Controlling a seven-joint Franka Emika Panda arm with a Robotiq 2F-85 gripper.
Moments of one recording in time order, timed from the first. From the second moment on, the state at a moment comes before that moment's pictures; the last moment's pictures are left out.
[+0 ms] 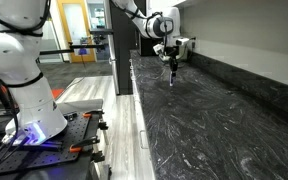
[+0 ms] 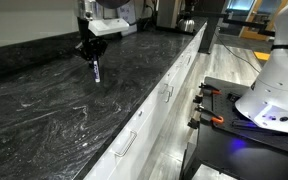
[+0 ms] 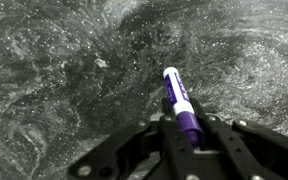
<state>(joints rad) 0.26 0.47 0.03 -1.82 -0.09 2.40 0.50</state>
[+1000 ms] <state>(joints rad) 0.21 0.34 0.03 -1.82 -0.09 2.21 0.37</state>
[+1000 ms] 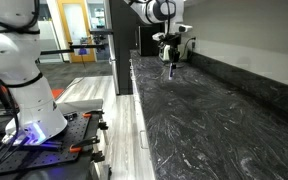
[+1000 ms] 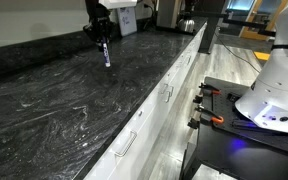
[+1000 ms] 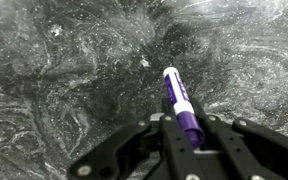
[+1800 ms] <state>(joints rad) 0.09 0.22 0.04 -1.95 0.01 2.21 0.06</state>
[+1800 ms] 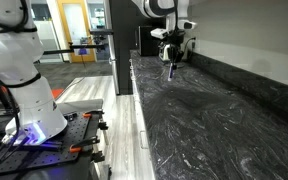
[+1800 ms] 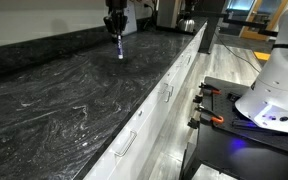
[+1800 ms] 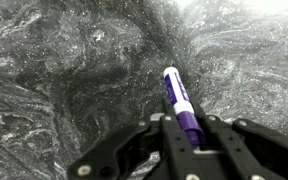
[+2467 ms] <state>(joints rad) 0.08 0.23 0.04 -1.95 0.01 2.22 0.07</state>
